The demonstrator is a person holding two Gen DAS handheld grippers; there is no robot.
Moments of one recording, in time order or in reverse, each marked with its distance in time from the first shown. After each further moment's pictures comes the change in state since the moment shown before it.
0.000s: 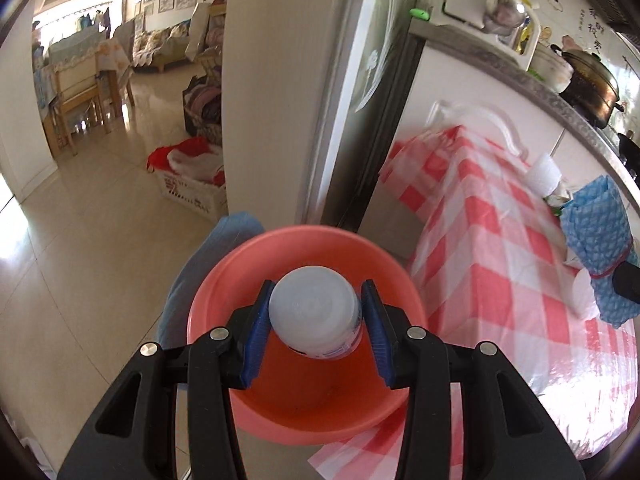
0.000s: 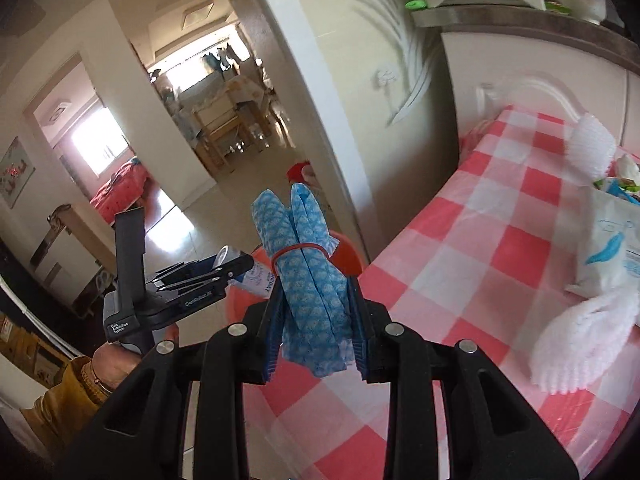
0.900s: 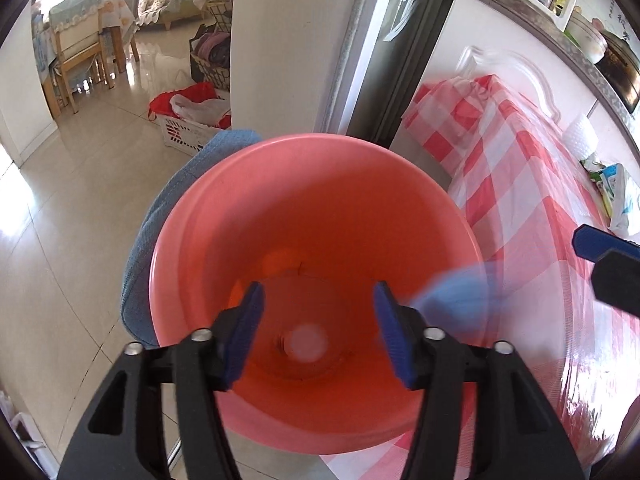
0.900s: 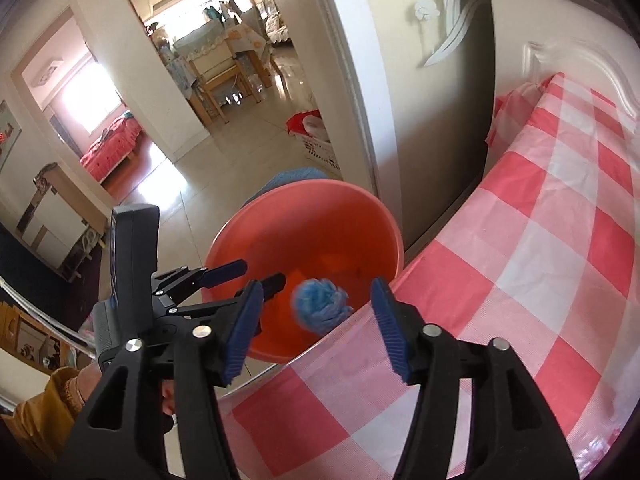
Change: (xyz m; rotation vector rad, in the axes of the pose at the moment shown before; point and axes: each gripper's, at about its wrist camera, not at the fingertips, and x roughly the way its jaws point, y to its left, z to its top) left arm 0.058 0.013 -0.043 -0.043 0.145 0.021; right arm 0.087 0.023 -0.015 -0.029 0.134 -0.023
